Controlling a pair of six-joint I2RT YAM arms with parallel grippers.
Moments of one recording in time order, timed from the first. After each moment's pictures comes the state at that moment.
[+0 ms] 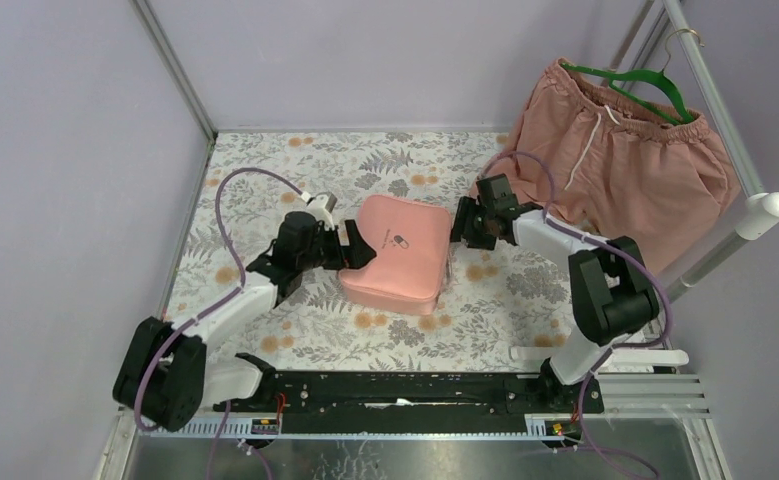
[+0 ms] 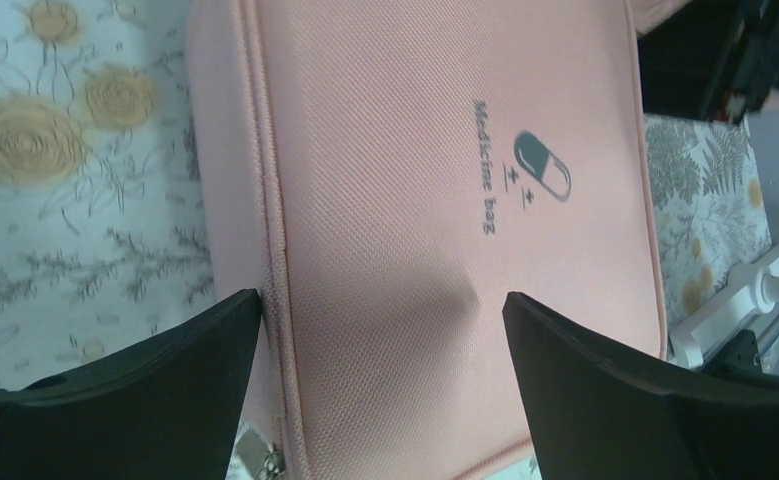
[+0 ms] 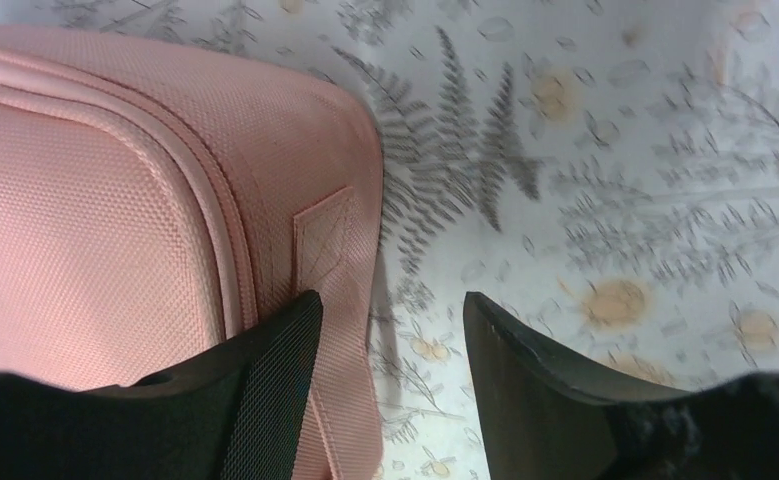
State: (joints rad) left arm -0.41 1.25 0.62 0.10 0.30 -0.50; right arm 0.36 1.65 1.00 -0.32 -0.11 0.57
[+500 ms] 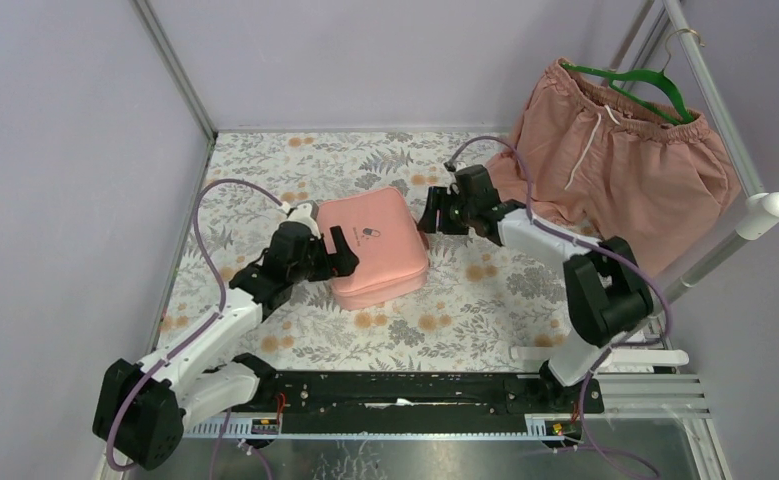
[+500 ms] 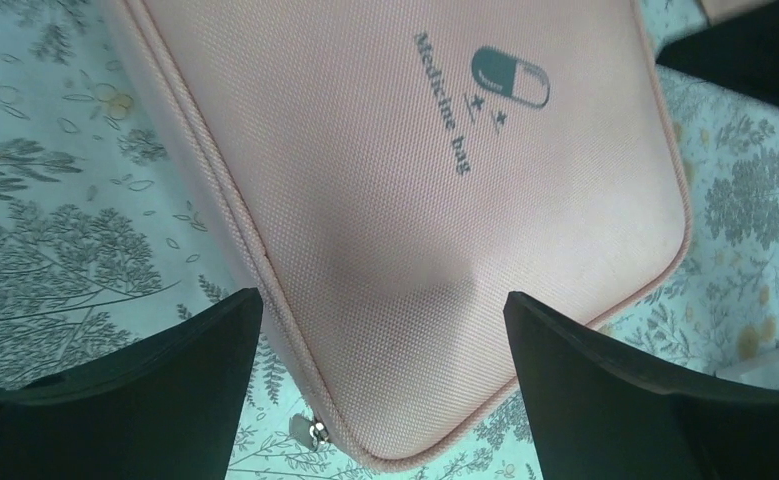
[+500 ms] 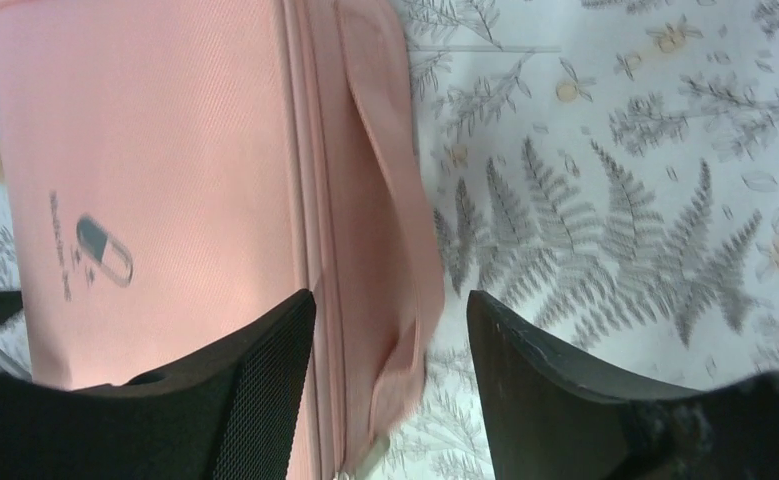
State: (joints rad) left arm -0.48 1.02 0.59 -0.21 0.03 -0.57; right arm 0.47 1.73 1.13 -0.16 -0.22 0.47
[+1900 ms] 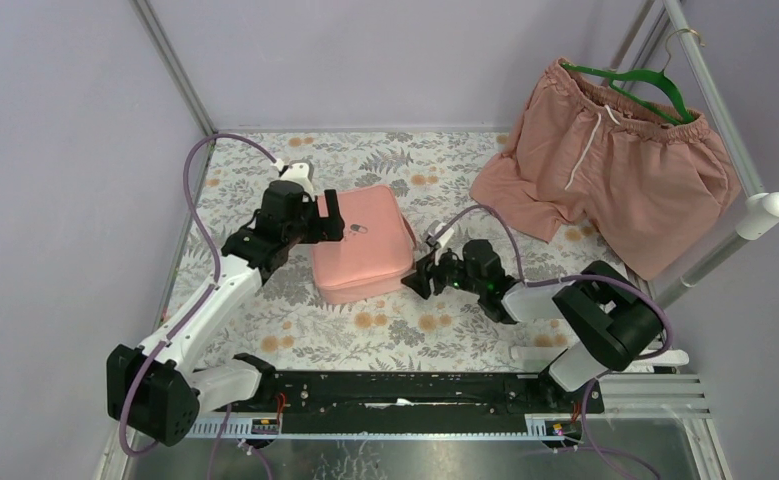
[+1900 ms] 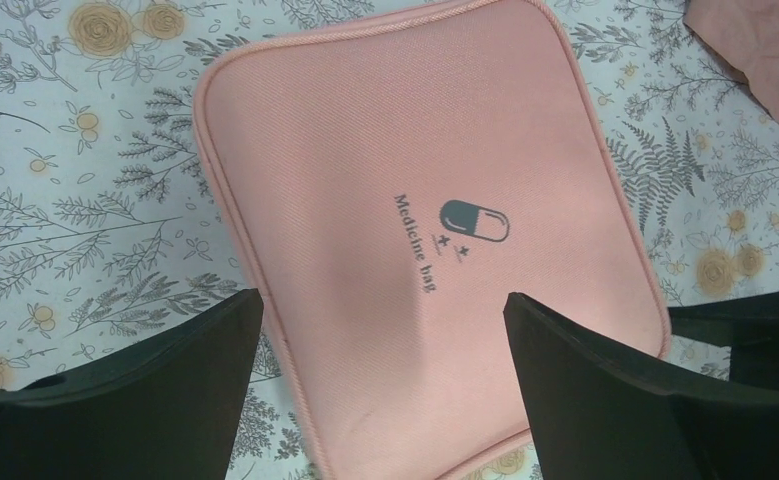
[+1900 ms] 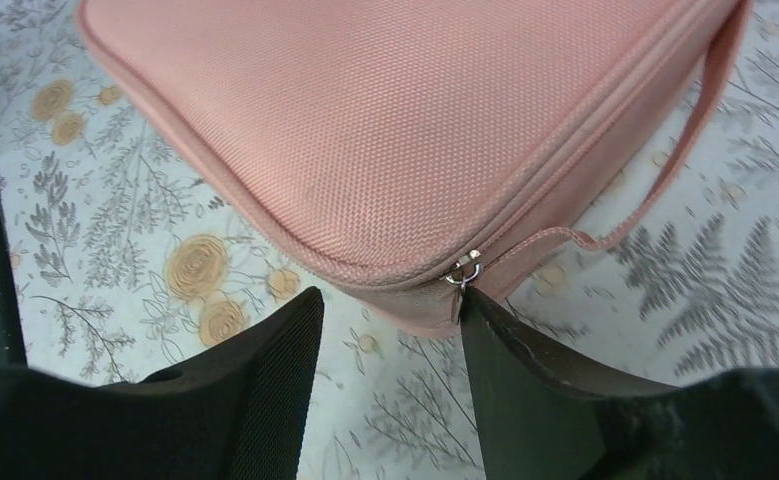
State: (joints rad) left arm -0.38 1.15 0.93 -0.39 -0.08 -0.34; right arm 0.66 1.55 0.43 0.79 -0.40 0.09
